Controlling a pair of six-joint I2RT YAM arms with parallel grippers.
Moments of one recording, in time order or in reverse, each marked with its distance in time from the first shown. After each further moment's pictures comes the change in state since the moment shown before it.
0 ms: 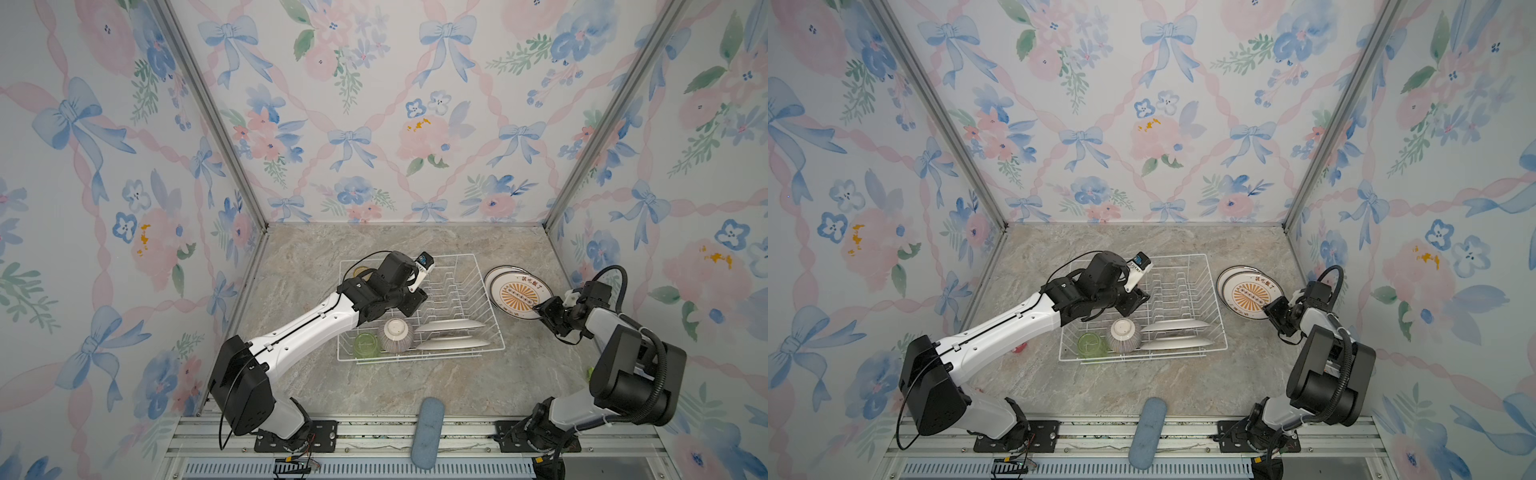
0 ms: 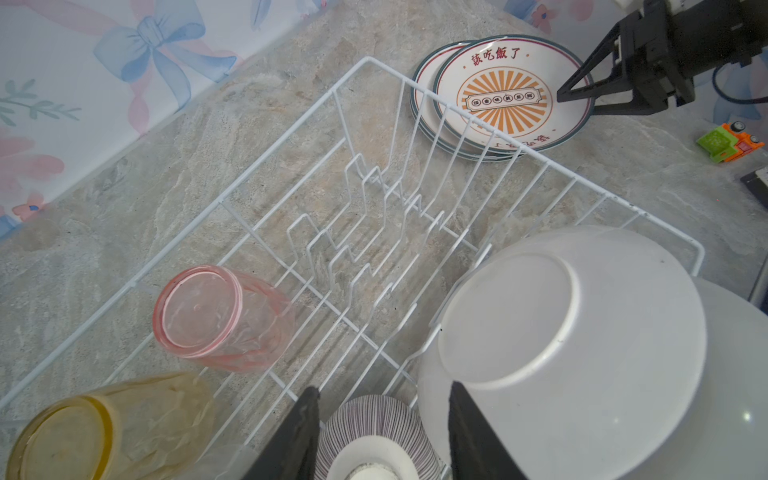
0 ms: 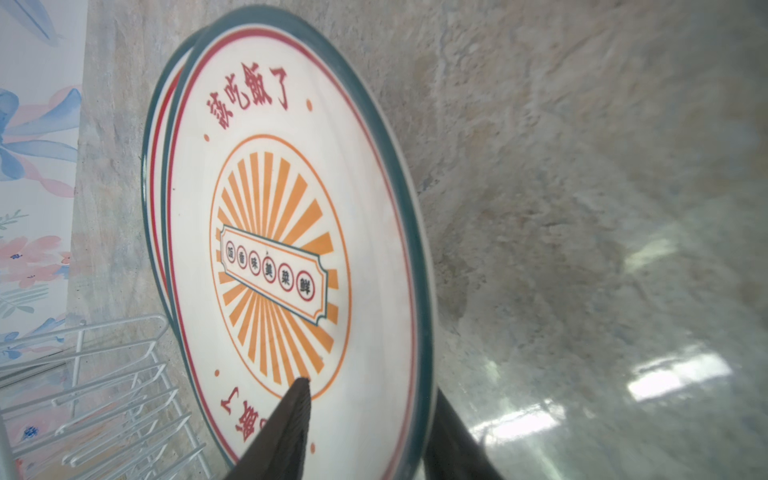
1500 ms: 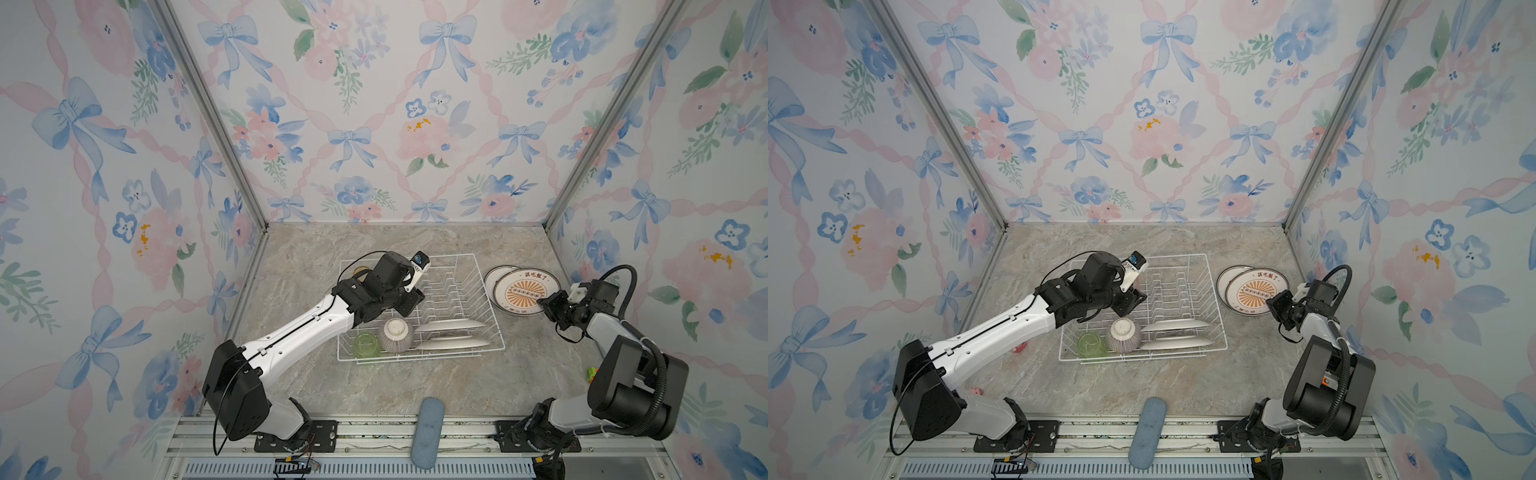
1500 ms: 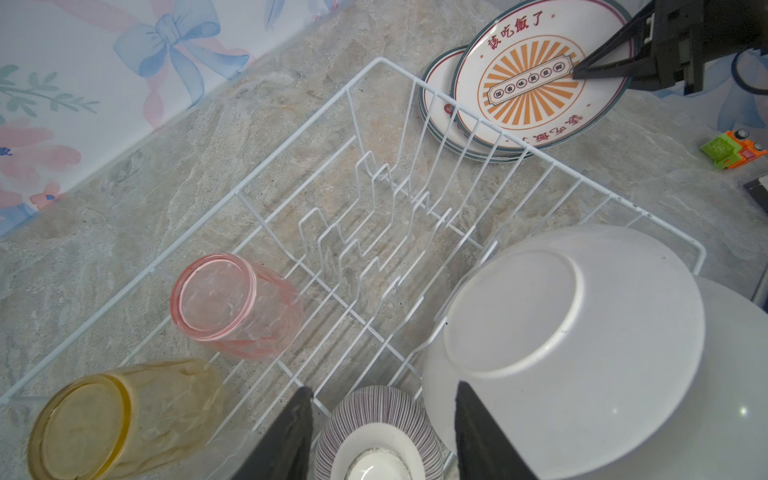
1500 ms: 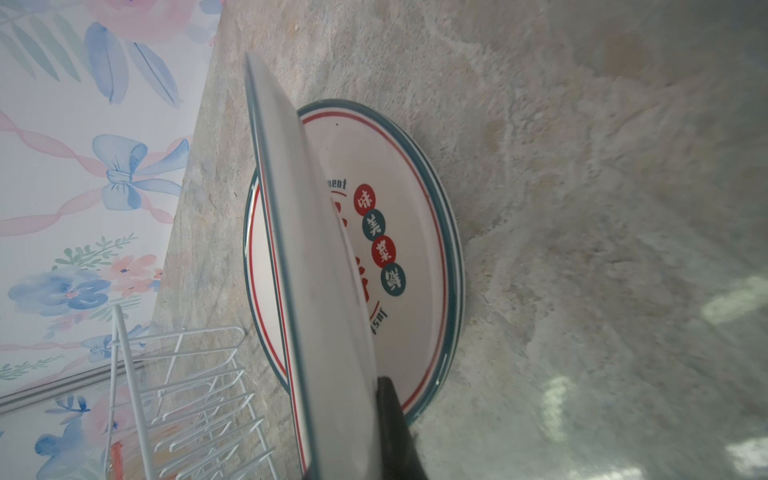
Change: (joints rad) left arm 0.013 -0.028 -0.018 -0.006 -0.007 -0.011; right arm -0.020 -0.063 -0.040 0.156 -0.106 0.130
